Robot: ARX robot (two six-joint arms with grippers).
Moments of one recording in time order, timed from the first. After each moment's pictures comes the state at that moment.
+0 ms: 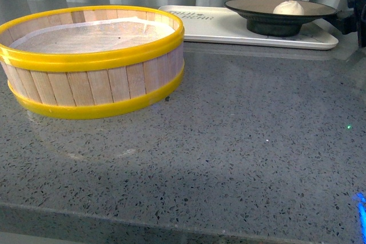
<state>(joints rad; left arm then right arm) 0.00 0.00 0.03 0.00 0.00 0.00 -0.14 2.33 1.89 0.17 -0.47 1.14</state>
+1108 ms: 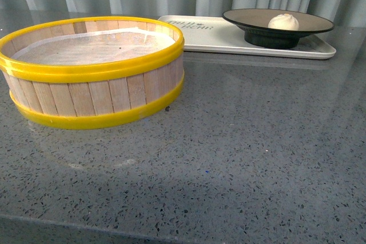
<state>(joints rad) 0.00 0.00 0.03 0.00 0.00 0.00 -0.24 1.75 1.17 0.38 -0.41 1.17</state>
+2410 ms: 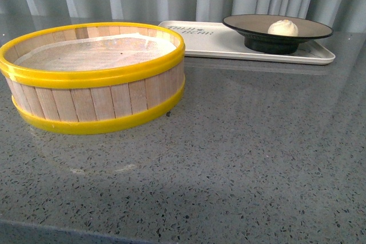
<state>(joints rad) 0.00 0.00 0.03 0.00 0.00 0.00 0.00 0.26 0.08 0.18 0.00 0.00</state>
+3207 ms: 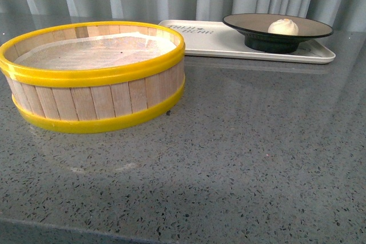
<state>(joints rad) 0.00 0.00 0.03 0.00 0.00 0.00 0.00 0.01 0.01 0.00 0.00 0.00</state>
